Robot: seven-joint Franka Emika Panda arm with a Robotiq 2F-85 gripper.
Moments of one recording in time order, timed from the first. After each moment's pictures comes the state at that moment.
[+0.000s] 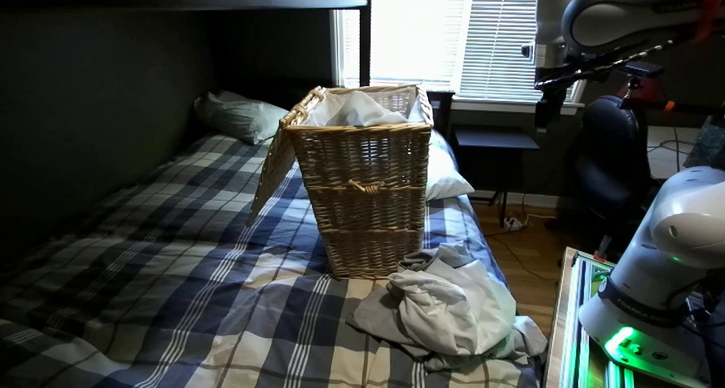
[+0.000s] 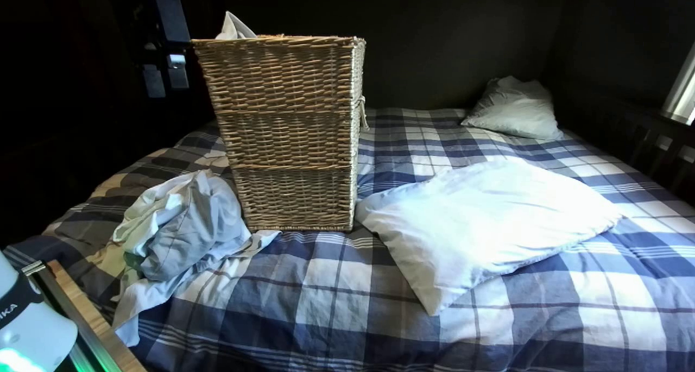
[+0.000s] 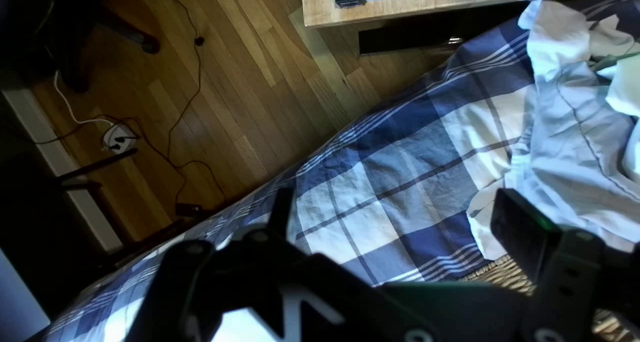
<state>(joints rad) -0.20 -0.78 -0.07 -2.49 -0.33 1.61 -0.11</state>
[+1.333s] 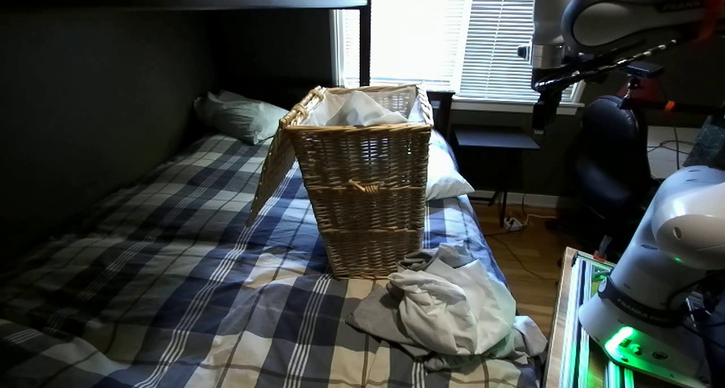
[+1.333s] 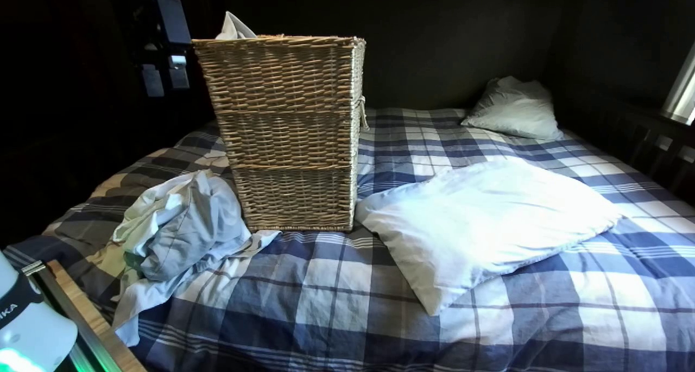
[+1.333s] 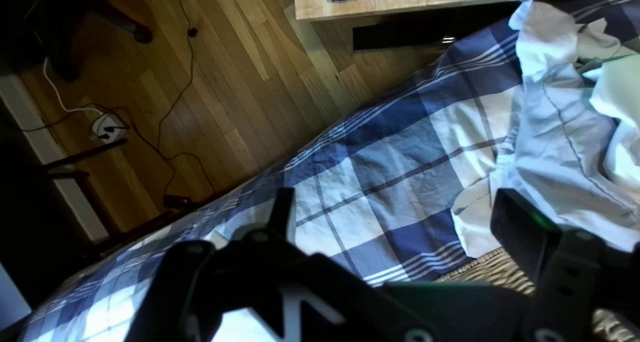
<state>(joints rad) -0.16 -0.78 -0.07 -2.49 -0.32 1.61 -0.11</state>
